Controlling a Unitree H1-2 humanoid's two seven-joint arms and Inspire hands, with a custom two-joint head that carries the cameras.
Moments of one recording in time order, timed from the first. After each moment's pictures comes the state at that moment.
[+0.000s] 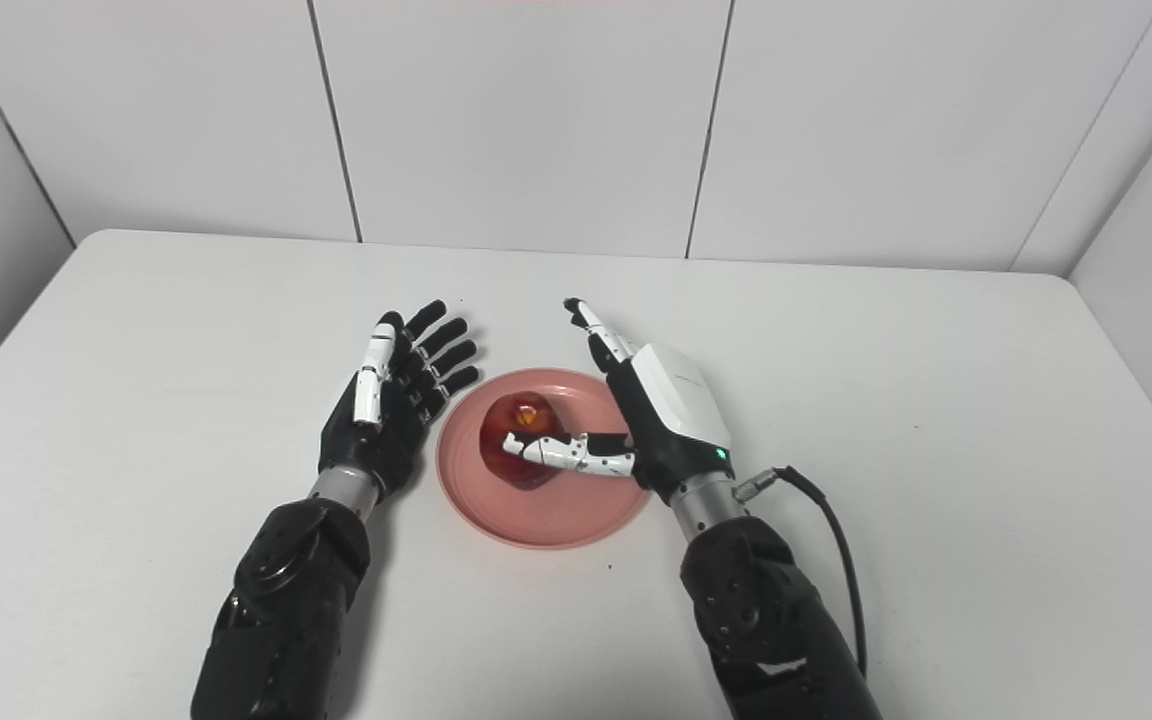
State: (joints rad) left arm -0.29 -0.13 0.07 0.12 -0.28 0.31 -0.02; right arm -0.28 -0.12 0.29 -0.12 -0.62 0.17 0.09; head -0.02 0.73
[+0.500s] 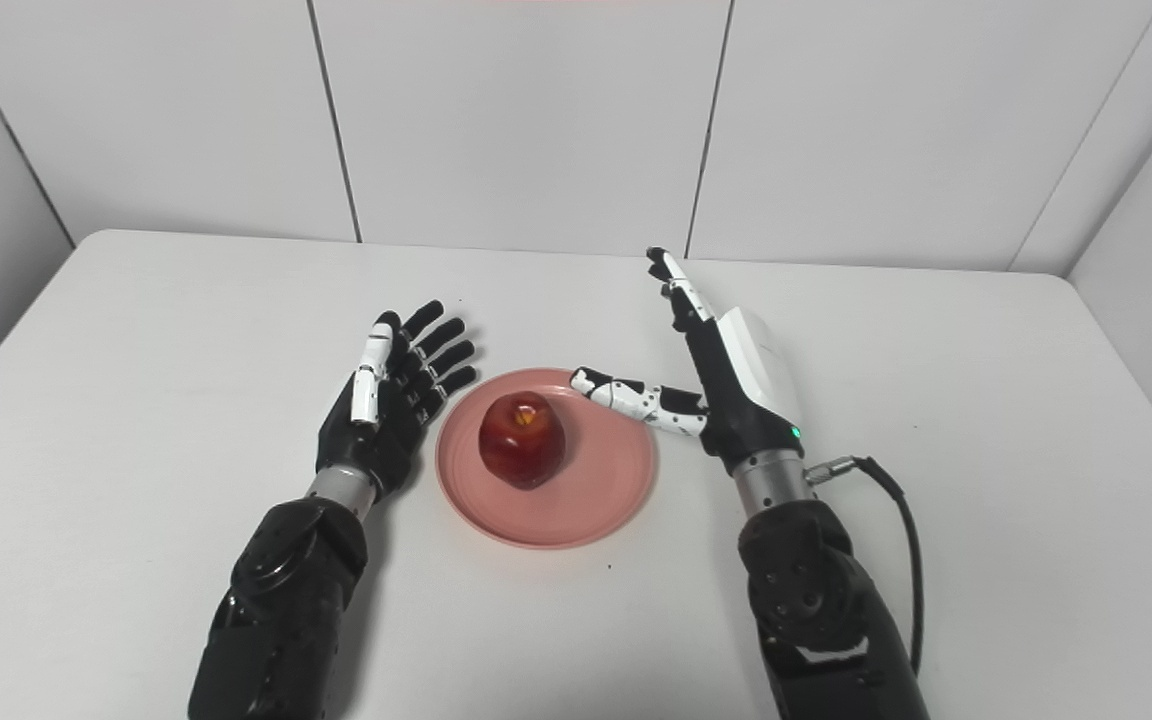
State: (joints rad) left arm -0.30 -0.13 0.07 0.11 -0.28 0.32 -0.03; right arm -0.27 -0.14 0.16 -0.16 -0.55 0.17 0.06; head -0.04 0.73
